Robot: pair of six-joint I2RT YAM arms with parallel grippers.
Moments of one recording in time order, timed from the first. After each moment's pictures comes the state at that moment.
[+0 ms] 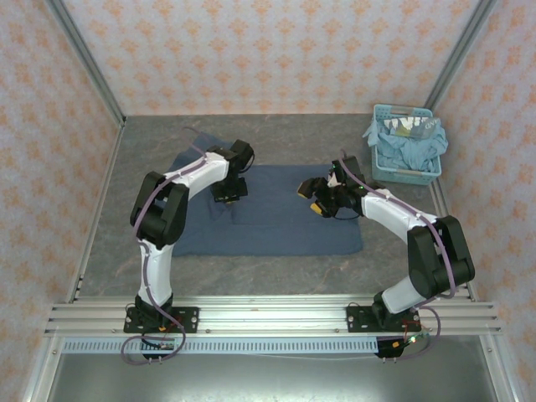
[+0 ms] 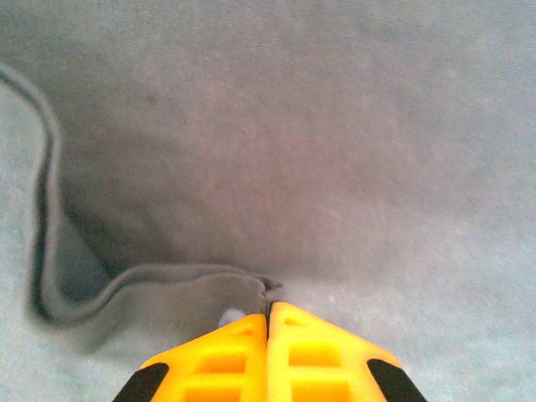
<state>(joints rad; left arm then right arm) -0.40 2.04 1.54 -0.95 -0.12 -0.66 0.34 1.52 0.91 -0.30 -0.48 0.98</state>
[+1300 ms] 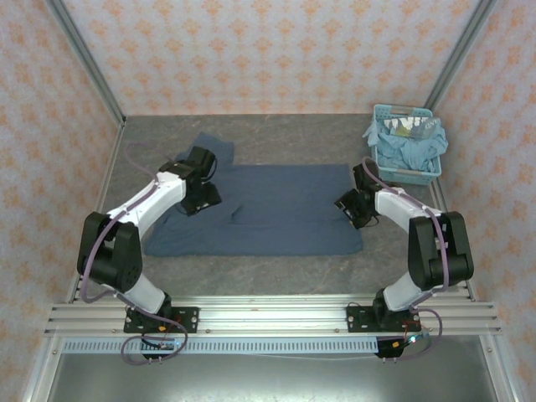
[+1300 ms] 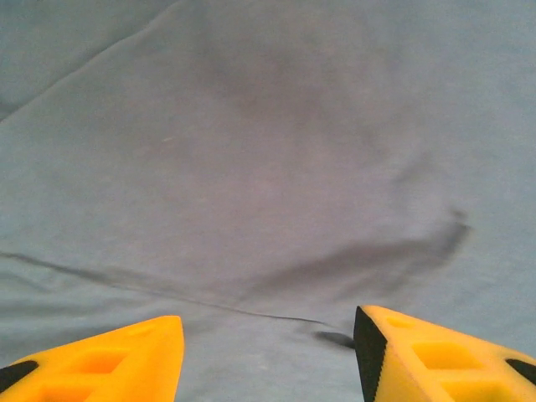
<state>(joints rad) -0.25 1.57 1.13 -0.88 -0.06 -0.75 0.14 1.57 0.88 -0.55 -0.13 1.01</state>
